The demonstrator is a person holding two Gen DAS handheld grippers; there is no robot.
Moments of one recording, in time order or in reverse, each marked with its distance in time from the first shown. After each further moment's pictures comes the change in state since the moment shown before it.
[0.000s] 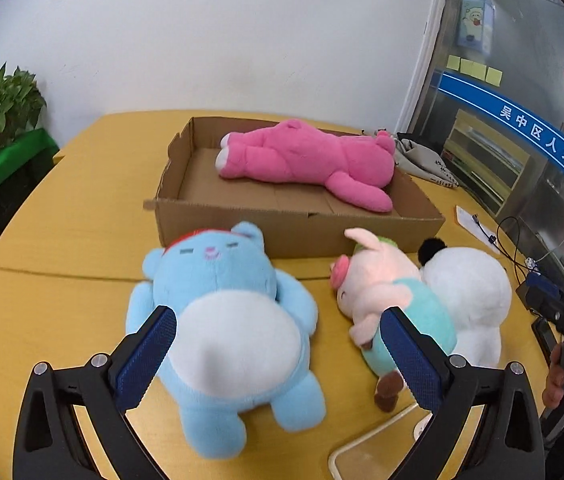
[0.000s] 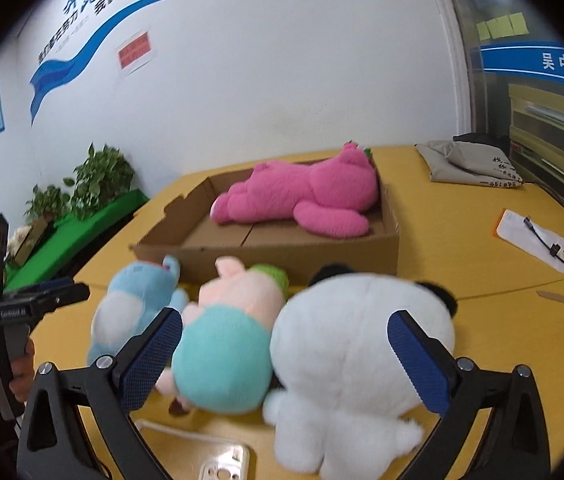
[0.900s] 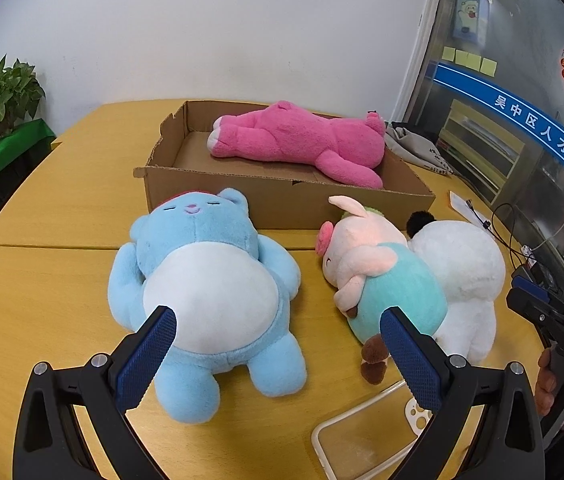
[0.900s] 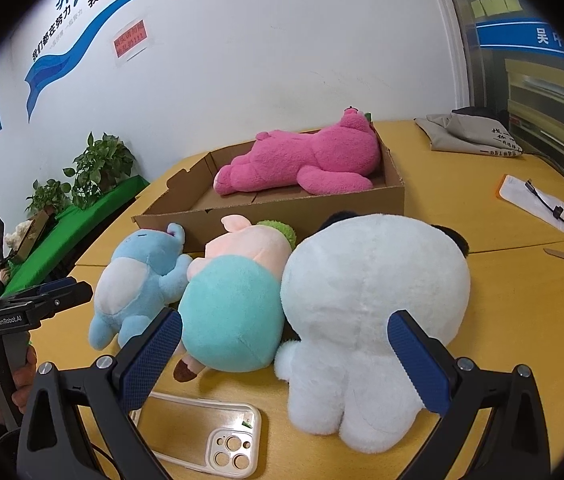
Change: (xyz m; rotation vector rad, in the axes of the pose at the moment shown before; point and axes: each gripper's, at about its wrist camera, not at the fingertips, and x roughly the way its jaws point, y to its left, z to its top) left arm 0.001 -0.019 -0.027 0.004 0.022 -0.003; right arm 0.003 0.003 -0.031 0.042 0.049 0.002
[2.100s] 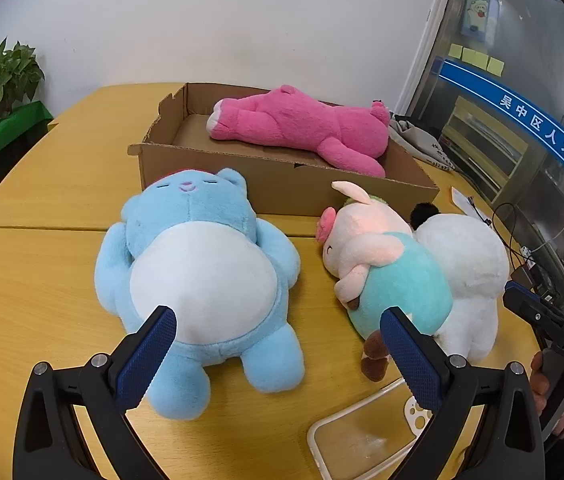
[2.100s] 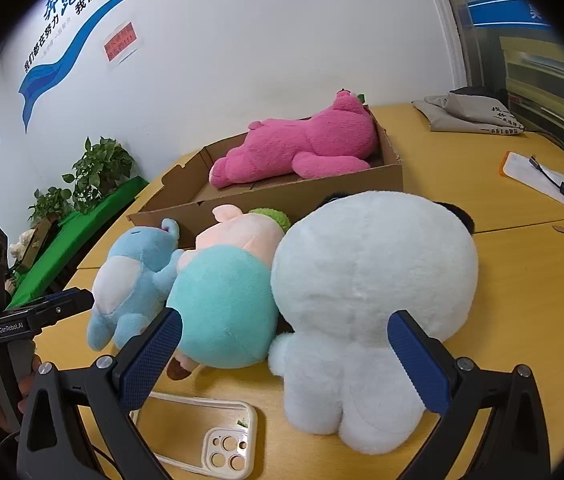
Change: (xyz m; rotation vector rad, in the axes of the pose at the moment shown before) left arm 0.016 0.005 -0.006 -0.039 0.045 -0.021; right arm 0.012 -0.016 -0.006 0.052 0.024 0.022
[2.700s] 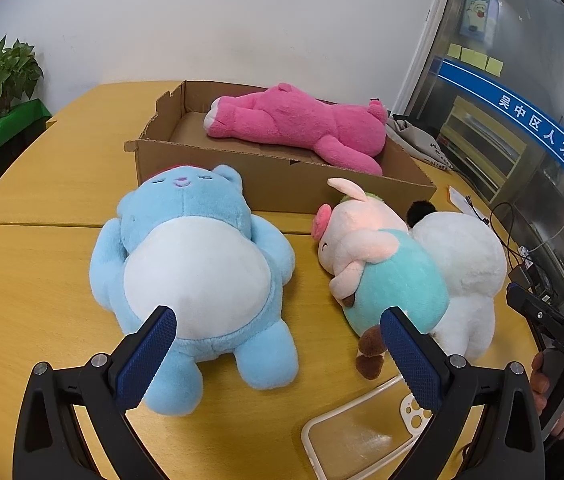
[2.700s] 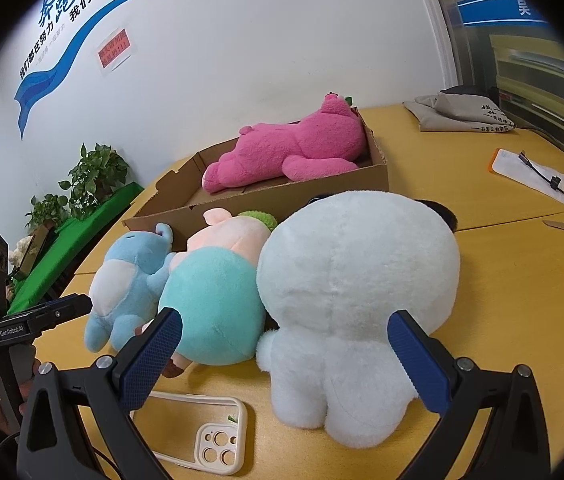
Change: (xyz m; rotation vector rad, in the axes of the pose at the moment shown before) left arm -0.001 -0.003 -0.002 -0.004 -0.002 -0.007; right arm -0.007 -0.010 -0.003 0.022 -0.012 -0.011
